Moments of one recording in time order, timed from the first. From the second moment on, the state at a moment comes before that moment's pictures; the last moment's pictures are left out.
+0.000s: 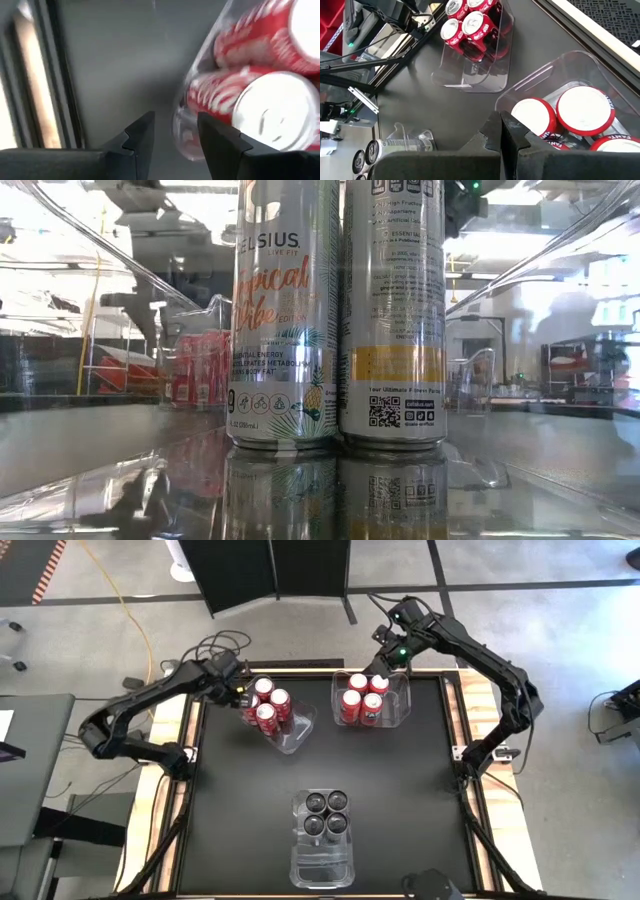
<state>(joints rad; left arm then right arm) 0.82 1.27 1.02 -0.98 -0.16 -0.55 -0.80 1.59 1.60 -0.93 -0.63 0.07</state>
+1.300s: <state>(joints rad) 0.91 1.48 0.99 -0.51 -0.11 -0.13 -0.79 1.59 1.60 -1.02 -0.63 0.08</state>
